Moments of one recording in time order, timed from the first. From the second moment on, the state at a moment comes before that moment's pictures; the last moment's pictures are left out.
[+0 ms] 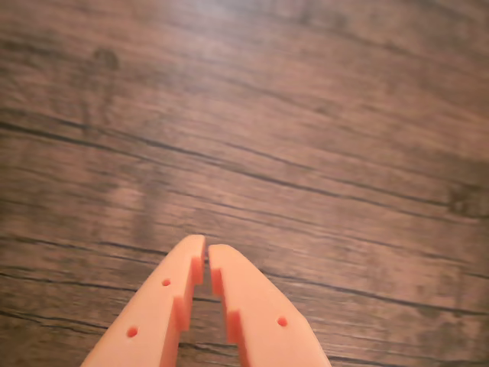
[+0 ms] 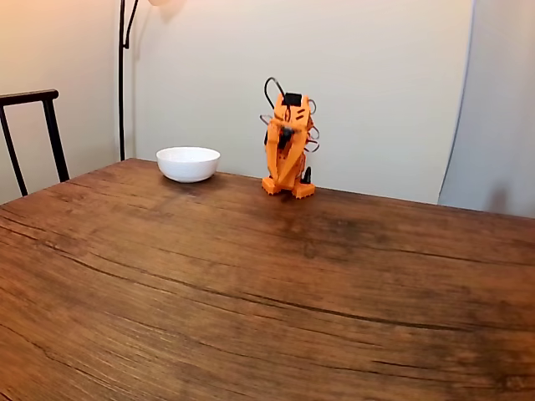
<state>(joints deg) 3.0 190.0 168.9 63.5 107.4</state>
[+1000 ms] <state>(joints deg) 10.1 190.0 178.5 68.6 107.3</state>
